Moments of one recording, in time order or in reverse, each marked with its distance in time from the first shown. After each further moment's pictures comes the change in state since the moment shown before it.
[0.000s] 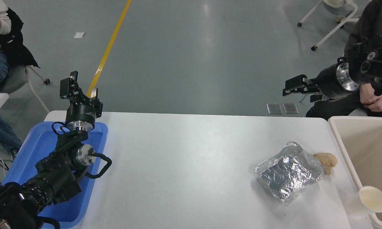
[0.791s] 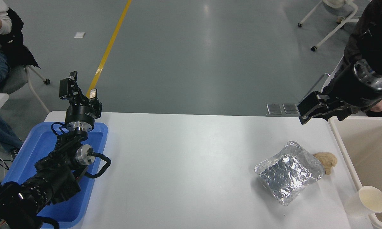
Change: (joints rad) left arm 0.000 0.003 0.000 0.000 0.001 0.000 0.001; right arm 0.443 0.105 -0.226 0.377 0.080 0.231 0.016
